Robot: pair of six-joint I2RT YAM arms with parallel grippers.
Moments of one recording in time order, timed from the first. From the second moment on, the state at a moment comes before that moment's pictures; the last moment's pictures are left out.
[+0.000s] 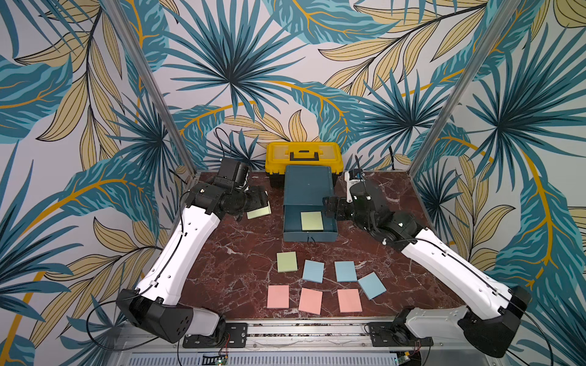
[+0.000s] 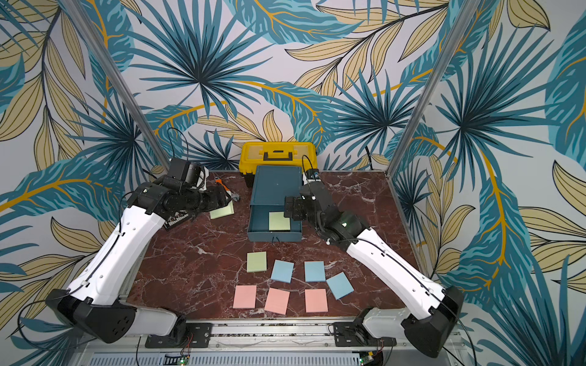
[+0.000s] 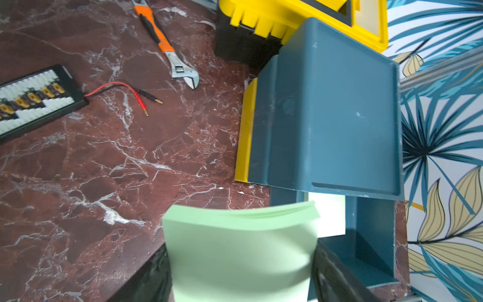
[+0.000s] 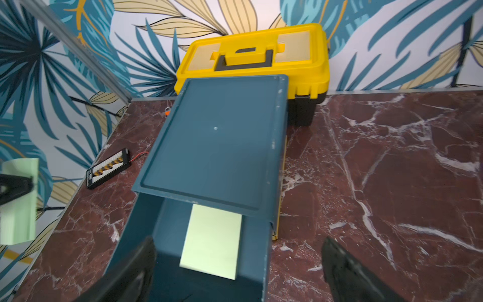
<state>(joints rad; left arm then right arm) -0.35 1.41 1.65 -1.11 0.08 -0.58 0.69 1.25 1.30 -0.59 0.37 0.46</state>
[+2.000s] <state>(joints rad) -0.66 1.72 1.81 -1.01 0.03 -0.50 0.63 1.00 0.99 -0.54 0.60 0.60</state>
